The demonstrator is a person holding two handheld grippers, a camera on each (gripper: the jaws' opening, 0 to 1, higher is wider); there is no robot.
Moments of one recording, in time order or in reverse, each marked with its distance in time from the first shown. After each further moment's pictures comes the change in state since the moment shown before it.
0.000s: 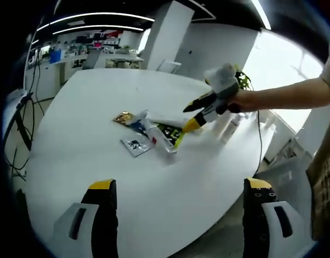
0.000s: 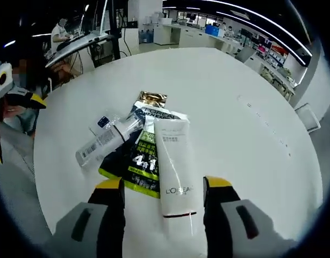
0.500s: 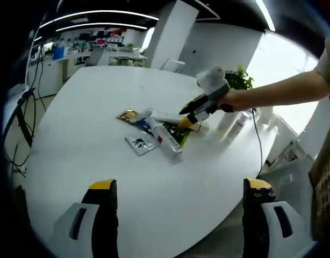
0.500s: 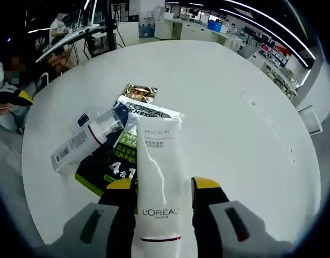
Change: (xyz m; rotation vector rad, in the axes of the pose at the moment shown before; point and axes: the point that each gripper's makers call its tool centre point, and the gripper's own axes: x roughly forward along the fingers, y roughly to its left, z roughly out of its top) left arm 0.004 0.010 -0.002 -0.019 0.010 0.014; right arm 0.026 -0.014 0.004 0.006 0.023 0.018
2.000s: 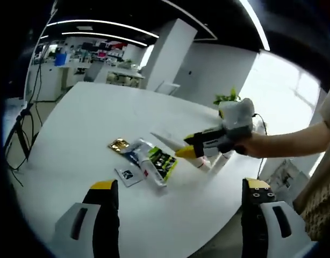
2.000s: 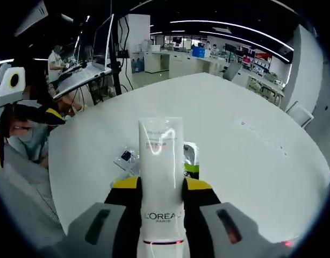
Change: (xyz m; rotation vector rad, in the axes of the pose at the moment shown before) left arm -0.016 -0.033 0.067 -0.061 -0.195 -0.070; right arm -0.094 0.070 0.037 0.134 -0.313 -0.052
